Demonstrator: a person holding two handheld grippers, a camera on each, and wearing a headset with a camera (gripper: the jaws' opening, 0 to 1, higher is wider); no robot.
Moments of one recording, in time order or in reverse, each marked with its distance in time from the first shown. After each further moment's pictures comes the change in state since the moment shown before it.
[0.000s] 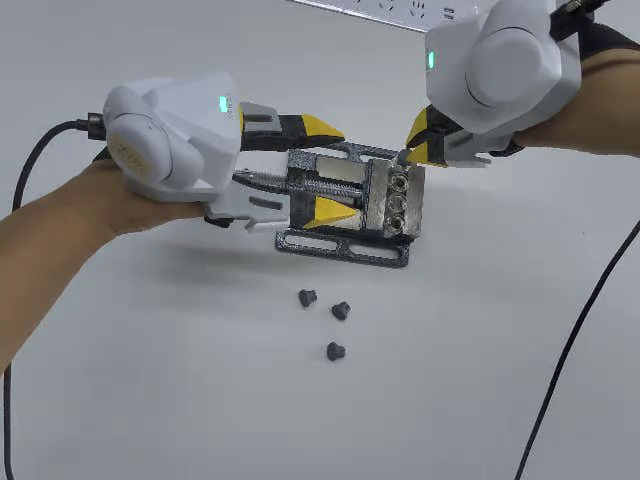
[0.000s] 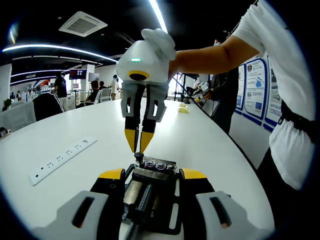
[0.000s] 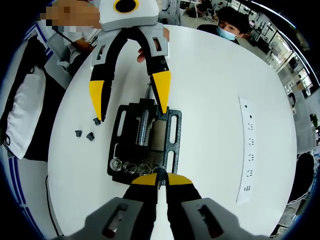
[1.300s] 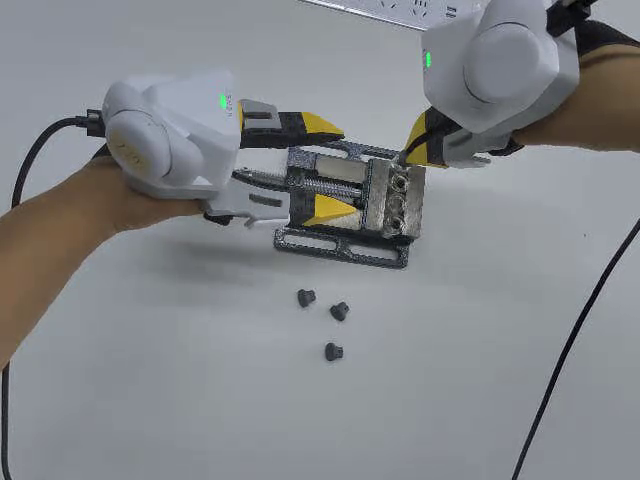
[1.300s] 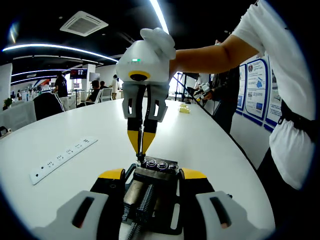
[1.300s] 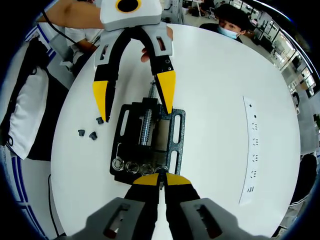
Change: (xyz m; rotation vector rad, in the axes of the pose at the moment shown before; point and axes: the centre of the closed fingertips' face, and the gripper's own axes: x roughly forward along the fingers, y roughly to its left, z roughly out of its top) left arm 0.002 0.003 0.000 -0.005 0.001 0.002; right arm 0.001 0.002 0.000 -0.003 0.007 0.040
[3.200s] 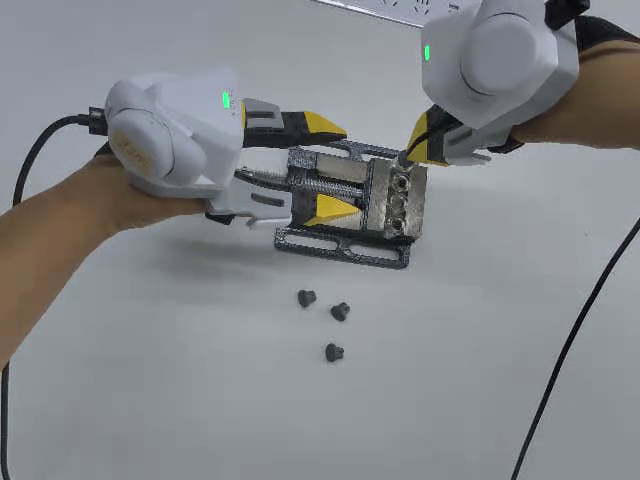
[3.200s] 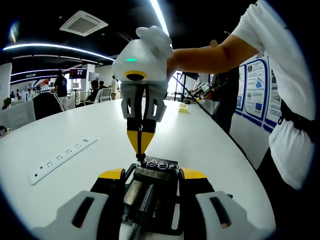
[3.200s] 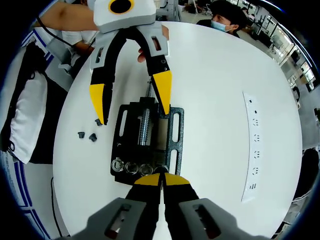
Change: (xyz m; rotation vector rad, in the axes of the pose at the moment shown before) left arm 0.001 0.001 -0.004 -0.002 -0.003 -0.010; right arm 0.001 -0.001 -0.001 0.033 0.018 0.015
